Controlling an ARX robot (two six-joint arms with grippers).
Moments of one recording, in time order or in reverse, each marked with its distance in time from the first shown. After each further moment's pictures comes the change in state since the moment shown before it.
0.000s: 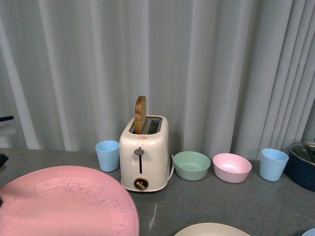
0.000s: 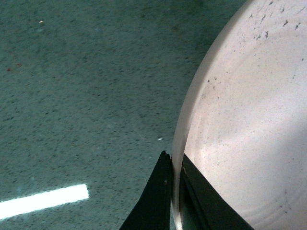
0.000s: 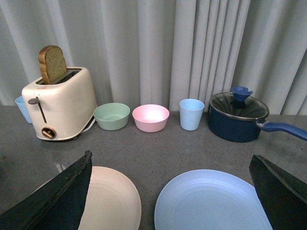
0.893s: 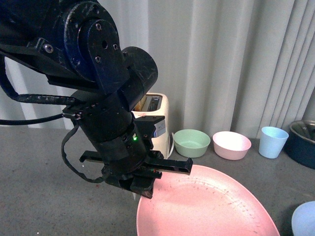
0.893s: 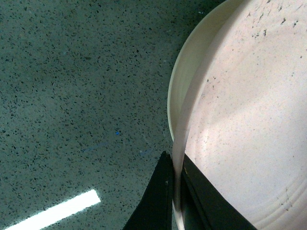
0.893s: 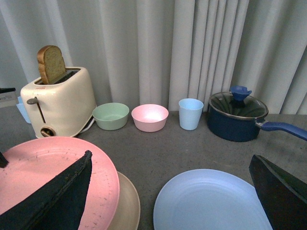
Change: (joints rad) left arm -0.537 0.306 0.245 0.089 -0.141 -0.316; right arm 0.000 0.000 0.000 0.000 0.000 0.000
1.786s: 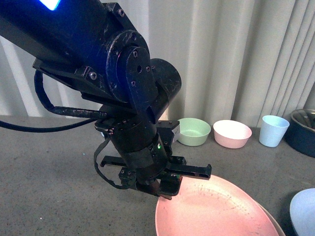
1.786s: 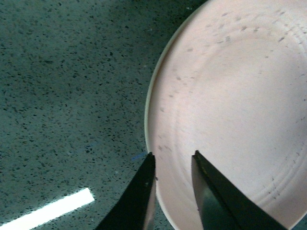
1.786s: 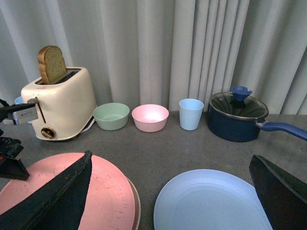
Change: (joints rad) left arm -0.064 0.088 0.017 0.068 -0.011 -0.074; right arm 0.000 0.000 0.000 0.000 0.000 0.000
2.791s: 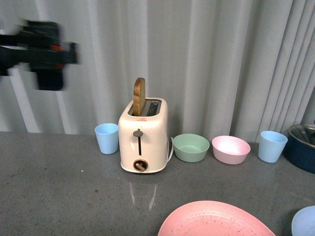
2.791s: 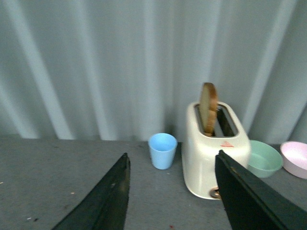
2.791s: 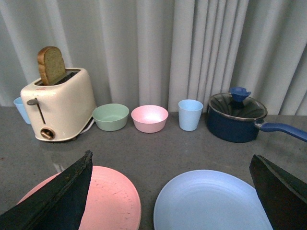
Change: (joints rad) left arm 0.240 -0.944 -0.944 1.172 -0.376 0.170; right arm 0.000 0.000 0.000 0.000 0.003 0.000
